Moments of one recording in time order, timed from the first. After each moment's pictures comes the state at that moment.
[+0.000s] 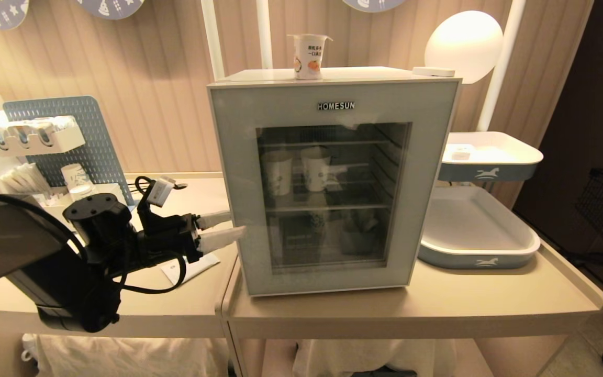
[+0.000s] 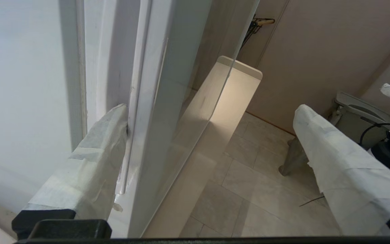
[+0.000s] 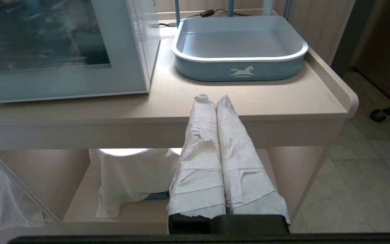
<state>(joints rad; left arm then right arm) -0.10 2.08 -0.67 -1.52 -1.08 -0.37 0.00 0.00 0.00 0.02 0.00 -0.01</state>
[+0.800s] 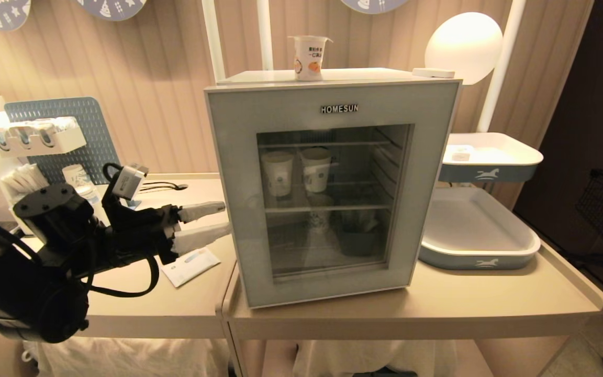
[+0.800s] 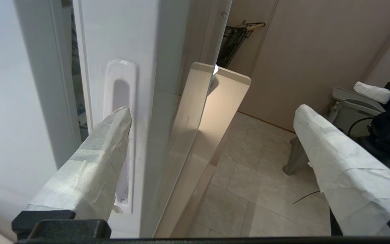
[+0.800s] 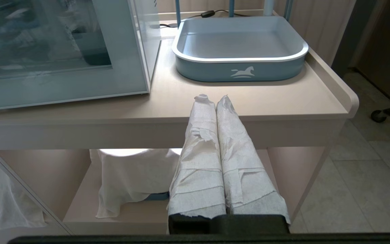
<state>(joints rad) -0.06 1.92 -0.60 -1.52 -1.12 -0.36 0.00 0.00 0.00 0.02 0.00 -0.01</state>
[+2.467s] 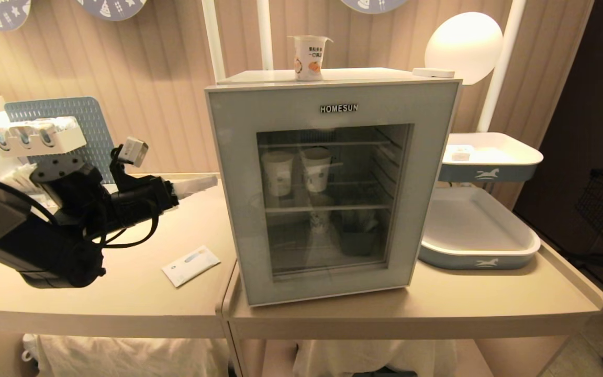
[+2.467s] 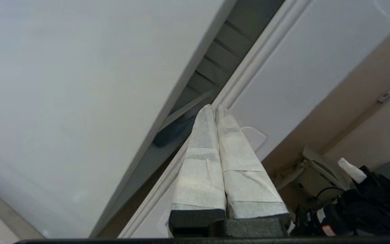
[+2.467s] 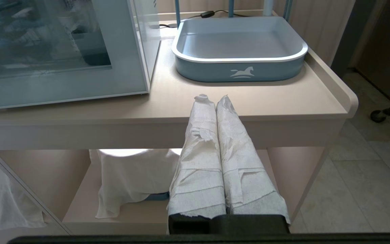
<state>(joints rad) 0.02 2.06 -0.93 -1.37 -1.07 -0.73 0.00 0.00 0.00 0.02 0.00 -0.01</state>
